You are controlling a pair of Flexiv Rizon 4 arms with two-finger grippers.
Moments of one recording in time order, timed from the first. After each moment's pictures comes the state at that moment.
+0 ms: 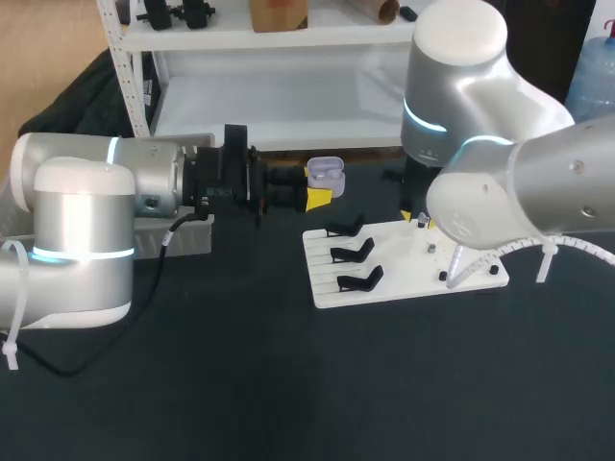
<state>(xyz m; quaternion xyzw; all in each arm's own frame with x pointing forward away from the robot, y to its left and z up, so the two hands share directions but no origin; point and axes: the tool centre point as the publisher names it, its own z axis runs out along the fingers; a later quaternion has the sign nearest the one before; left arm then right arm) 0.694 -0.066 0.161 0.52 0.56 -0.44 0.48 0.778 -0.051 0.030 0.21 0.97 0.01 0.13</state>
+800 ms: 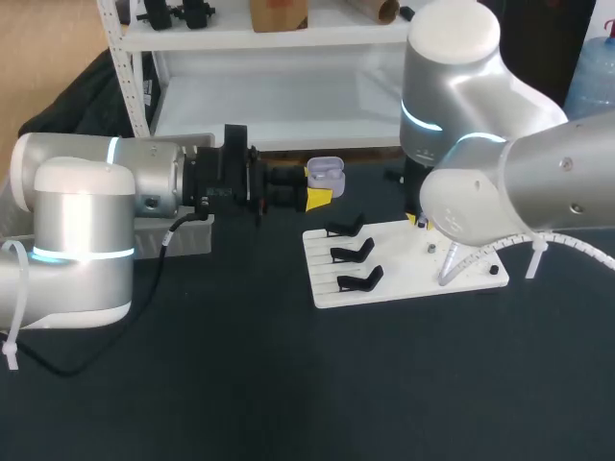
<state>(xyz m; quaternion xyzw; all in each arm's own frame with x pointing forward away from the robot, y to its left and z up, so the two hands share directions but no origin) 0.694 -0.066 0.161 0.52 0.56 -0.44 0.48 0.779 -0.054 0.023 0.23 0.97 0.00 0.12</state>
